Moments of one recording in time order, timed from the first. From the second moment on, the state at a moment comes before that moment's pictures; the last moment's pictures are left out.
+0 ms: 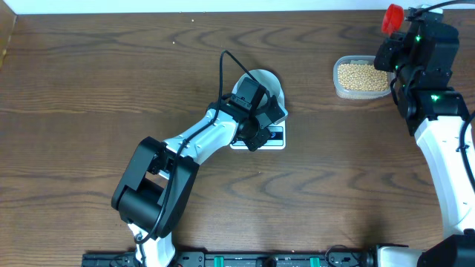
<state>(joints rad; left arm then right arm) -0.54 1.93 1.20 -0.48 0.28 0.40 -0.02 1.47 1.24 -0.23 0.06 0.17</state>
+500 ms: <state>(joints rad) -0.54 1.94 1.20 -0.47 0.28 0.40 -0.02 1.47 1.24 -0.23 0.06 0.17</state>
